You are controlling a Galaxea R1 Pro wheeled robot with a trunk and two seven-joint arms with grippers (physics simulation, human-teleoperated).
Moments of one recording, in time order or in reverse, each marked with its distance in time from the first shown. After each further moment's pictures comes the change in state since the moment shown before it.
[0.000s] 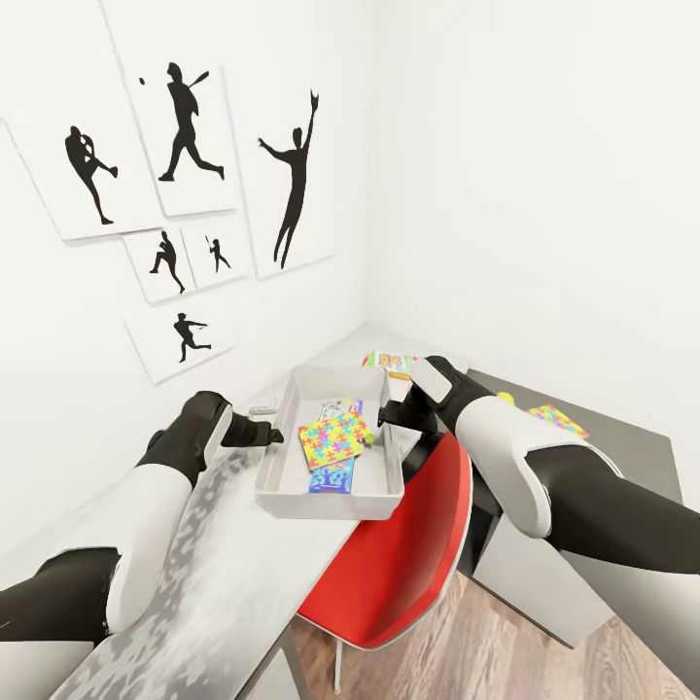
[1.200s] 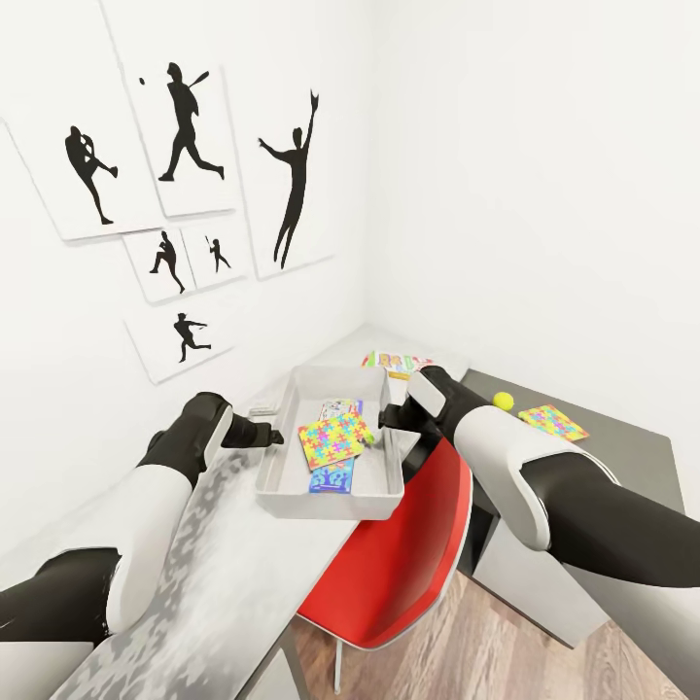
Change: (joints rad) left arm 0.002 0.000 -0.002 0.005 0.000 -0.003 0.000; right arm 0.032 0.000 0.091 0.000 0.081 -0.087 0.111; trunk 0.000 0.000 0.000
